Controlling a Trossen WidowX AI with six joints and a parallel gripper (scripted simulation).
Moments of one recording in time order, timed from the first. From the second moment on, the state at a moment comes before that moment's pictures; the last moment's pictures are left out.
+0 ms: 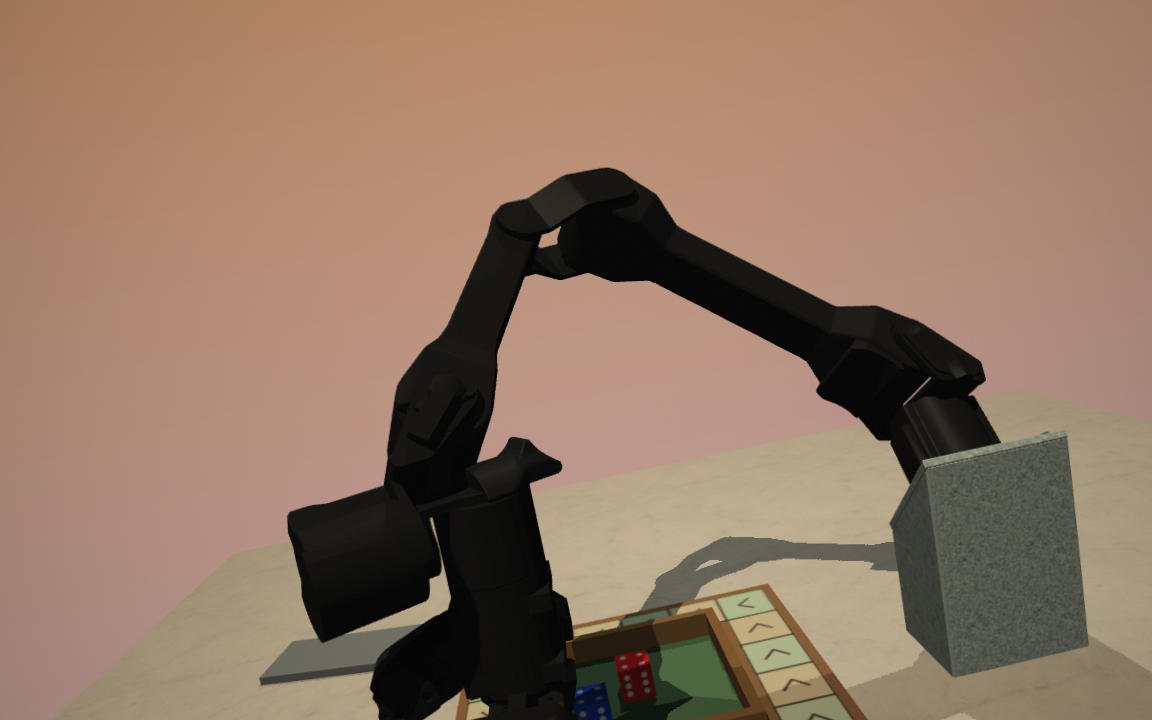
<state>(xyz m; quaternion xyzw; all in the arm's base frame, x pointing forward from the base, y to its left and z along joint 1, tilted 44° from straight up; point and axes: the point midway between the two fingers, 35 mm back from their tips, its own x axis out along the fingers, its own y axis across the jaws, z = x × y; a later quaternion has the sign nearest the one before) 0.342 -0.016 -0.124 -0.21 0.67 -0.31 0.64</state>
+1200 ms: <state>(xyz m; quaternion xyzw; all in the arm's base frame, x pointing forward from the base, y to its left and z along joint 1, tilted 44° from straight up) 0.350 0.069 -0.036 -0.22 0.67 -0.30 0.64</state>
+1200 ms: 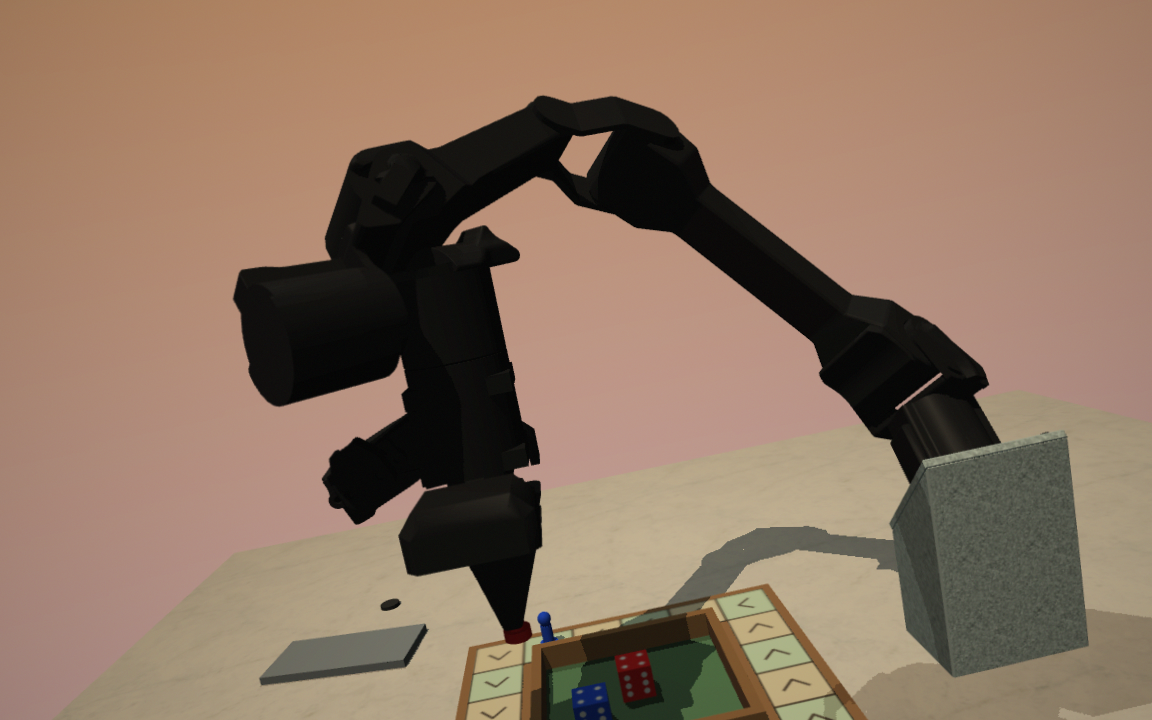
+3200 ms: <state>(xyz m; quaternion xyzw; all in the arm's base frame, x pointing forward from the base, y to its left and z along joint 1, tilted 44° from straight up) 0.168 0.027 -0.115 -0.21 0.67 -0.31 0.64</state>
